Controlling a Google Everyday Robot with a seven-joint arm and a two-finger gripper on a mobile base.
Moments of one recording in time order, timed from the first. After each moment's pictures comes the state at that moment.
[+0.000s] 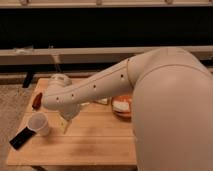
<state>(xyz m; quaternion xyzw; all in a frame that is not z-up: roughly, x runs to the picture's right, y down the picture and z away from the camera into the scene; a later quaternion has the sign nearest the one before) -0.137 0.141 0.708 -0.24 0.12 0.31 0.91</state>
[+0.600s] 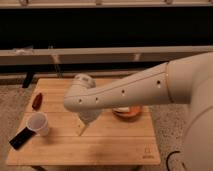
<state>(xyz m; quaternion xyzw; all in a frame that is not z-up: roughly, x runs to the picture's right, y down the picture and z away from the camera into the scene) -0.046 0.147 0.677 -0.23 0.16 0.39 0.88</state>
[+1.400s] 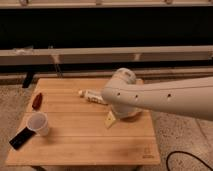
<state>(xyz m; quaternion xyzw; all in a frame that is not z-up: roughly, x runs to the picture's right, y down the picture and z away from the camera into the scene) 0.091 0.124 0.672 -0.20 0.21 0.49 0.82</state>
